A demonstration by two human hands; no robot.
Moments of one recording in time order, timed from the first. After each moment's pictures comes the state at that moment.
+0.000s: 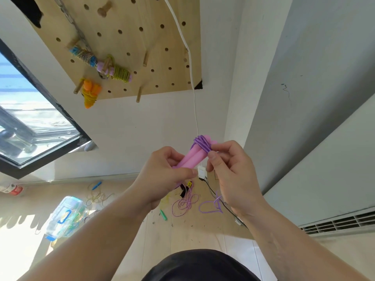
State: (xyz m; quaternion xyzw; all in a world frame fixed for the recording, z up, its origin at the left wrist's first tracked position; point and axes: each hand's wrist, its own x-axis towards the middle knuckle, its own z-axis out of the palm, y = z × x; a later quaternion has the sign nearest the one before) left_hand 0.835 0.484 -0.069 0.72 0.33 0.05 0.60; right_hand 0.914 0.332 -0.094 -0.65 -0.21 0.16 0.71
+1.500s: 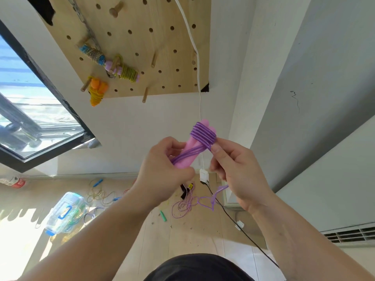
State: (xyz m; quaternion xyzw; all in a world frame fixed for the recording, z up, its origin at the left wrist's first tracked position) left_hand 0.836 0.487 -0.065 0.79 0.26 0.18 0.52; right_hand 0.937 0.344 -0.079 -0.64 -0.21 0.24 0.70
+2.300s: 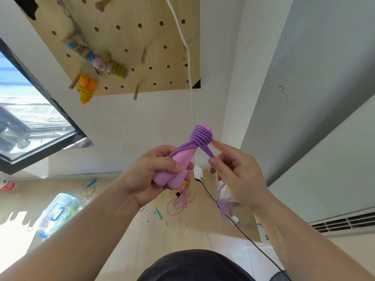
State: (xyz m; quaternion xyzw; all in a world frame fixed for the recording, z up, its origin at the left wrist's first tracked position) left_hand 0.832 0.499 -0.066 0.53 0.21 -0.03 0.82; right_hand 0.945 0.312 -0.114 -0.70 -0.33 0.13 0.62
